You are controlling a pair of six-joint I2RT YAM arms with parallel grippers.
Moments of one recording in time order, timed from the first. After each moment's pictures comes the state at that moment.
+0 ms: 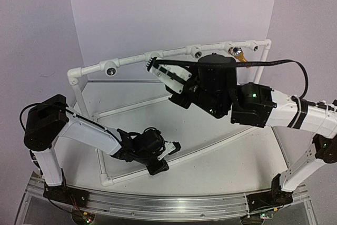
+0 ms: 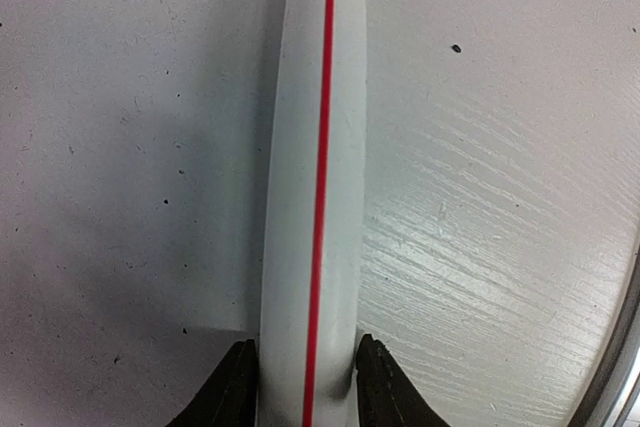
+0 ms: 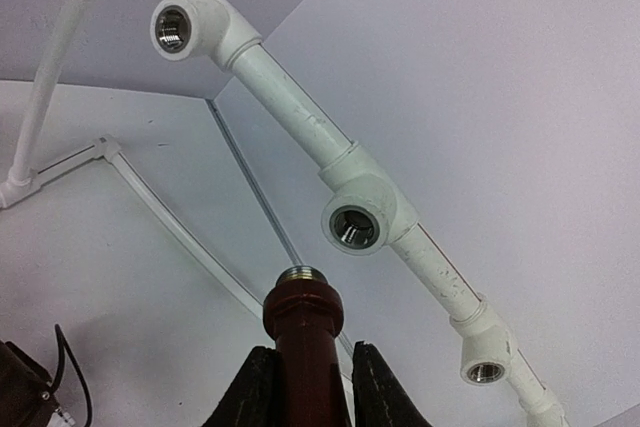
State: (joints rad) left arm -1.17 1.84 0.95 -0.07 0.04 -0.06; right arm 1.25 1.51 1.50 -0.18 0.62 -0.67
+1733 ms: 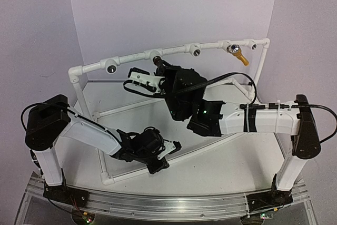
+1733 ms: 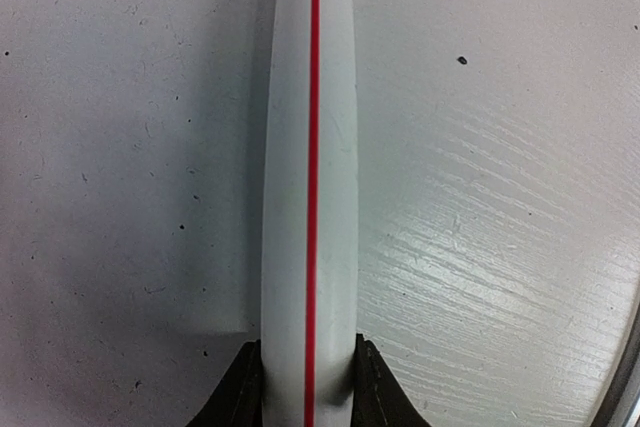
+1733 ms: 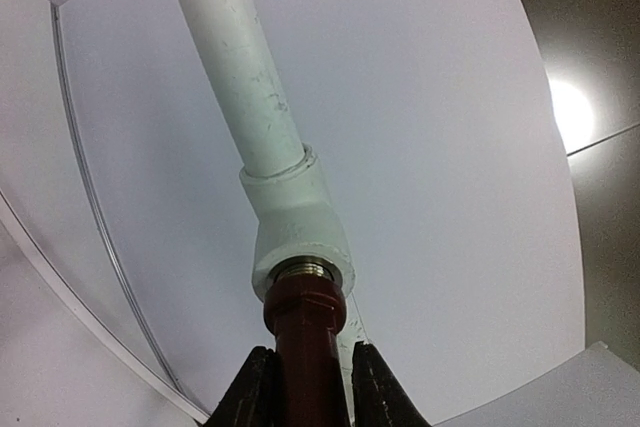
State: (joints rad) left arm -1.16 1.85 0.93 0.00 0.04 0.00; right arm 1.18 1.81 1.46 0.54 0.86 -1.40
